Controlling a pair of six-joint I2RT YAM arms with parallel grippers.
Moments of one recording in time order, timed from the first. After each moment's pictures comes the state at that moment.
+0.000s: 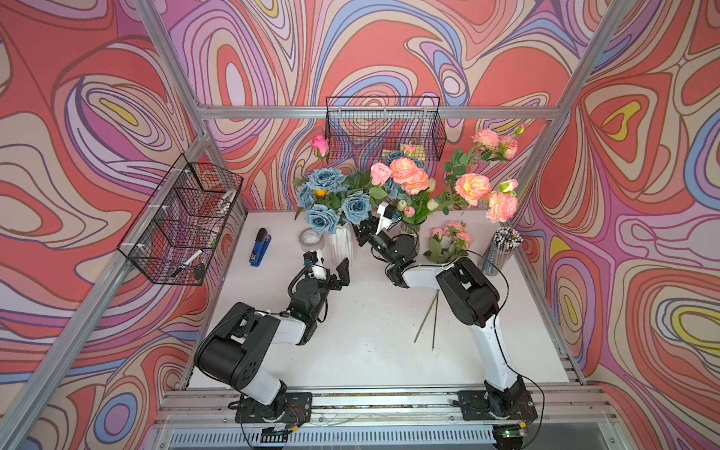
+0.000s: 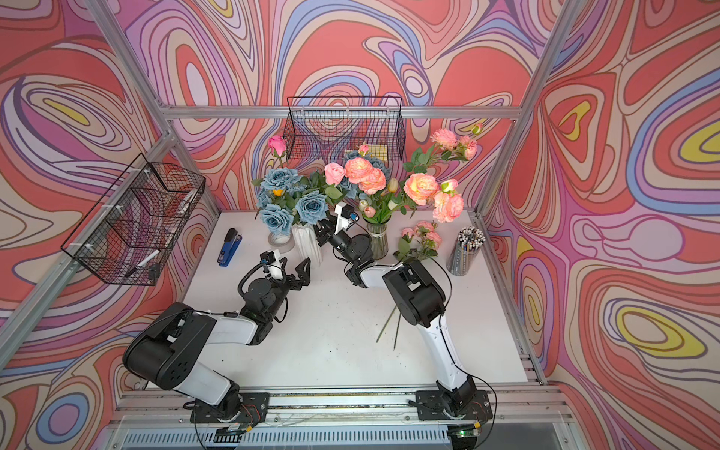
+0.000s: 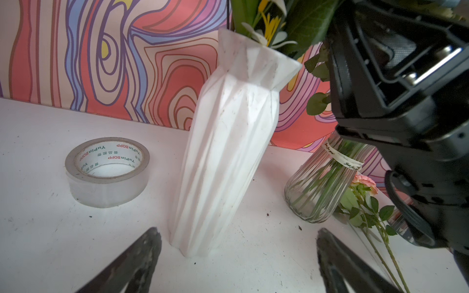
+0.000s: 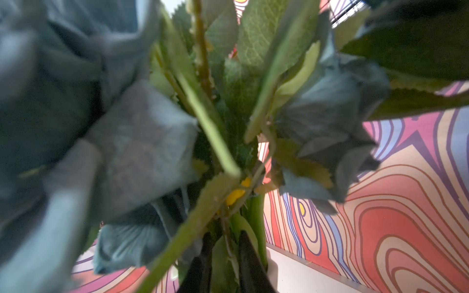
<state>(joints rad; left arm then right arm) -0.42 1.57 0.39 1.15 -0.12 -0.38 0.62 2.28 1.46 1.36 -0.26 0.48</state>
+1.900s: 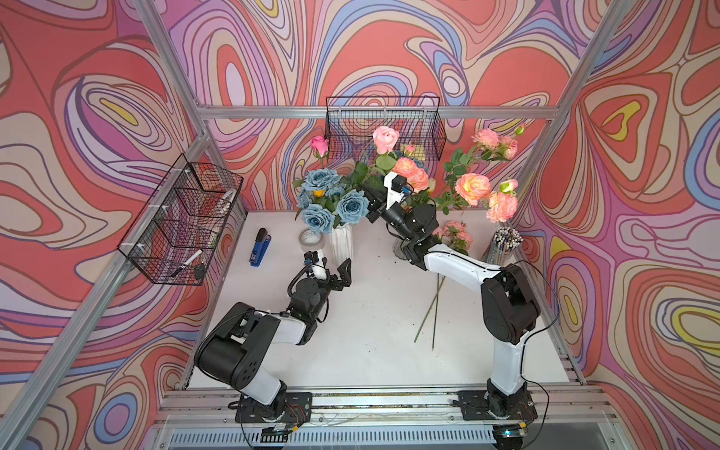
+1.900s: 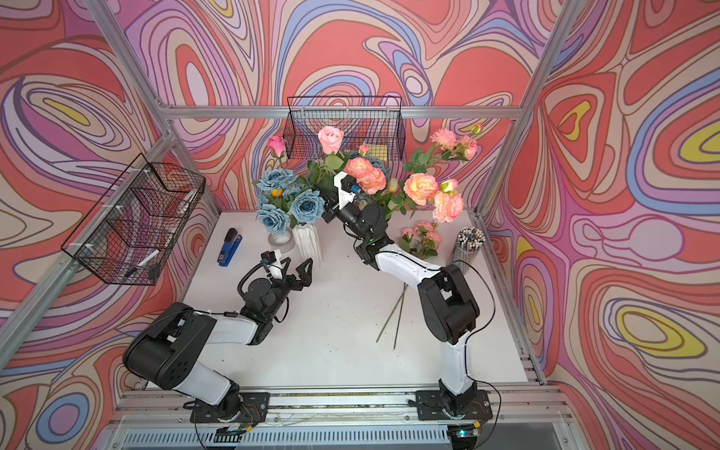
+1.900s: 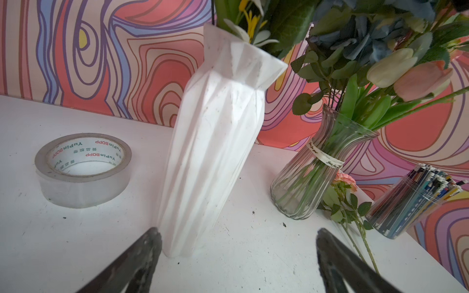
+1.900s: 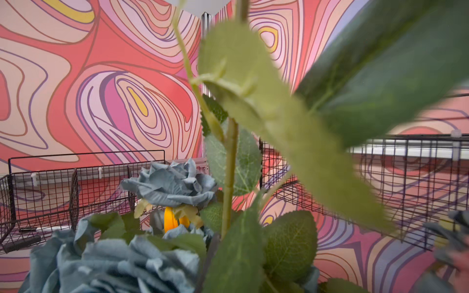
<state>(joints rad) -0.42 1.57 0.39 1.16 -0.05 -0.42 0.55 1.96 1.53 0.91 -0.33 0.14</state>
